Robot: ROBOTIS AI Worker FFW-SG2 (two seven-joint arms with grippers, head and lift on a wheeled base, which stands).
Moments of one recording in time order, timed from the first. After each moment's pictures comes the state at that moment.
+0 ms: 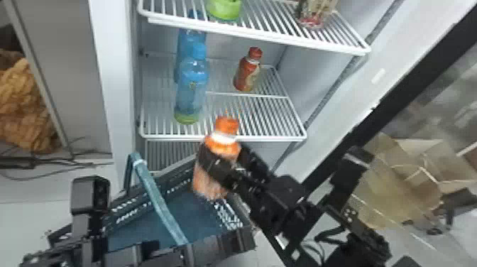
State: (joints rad) left arm 0.33 0.24 -0.26 -2.03 1.30 1.06 -0.68; right arm 0.75 -0.19 -0.07 -2.58 -0.52 0.56 0.31
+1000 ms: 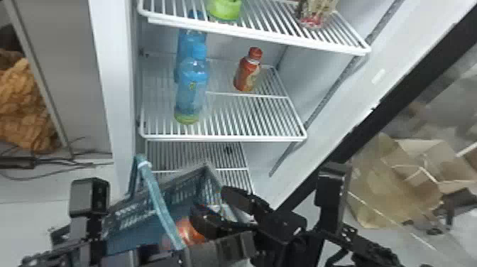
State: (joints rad) left arm 0.33 0.24 -0.25 -2.03 1.29 1.06 -0.68; right arm 0.81 -0.22 -0.09 -2.74 -0.50 0.94 0.31
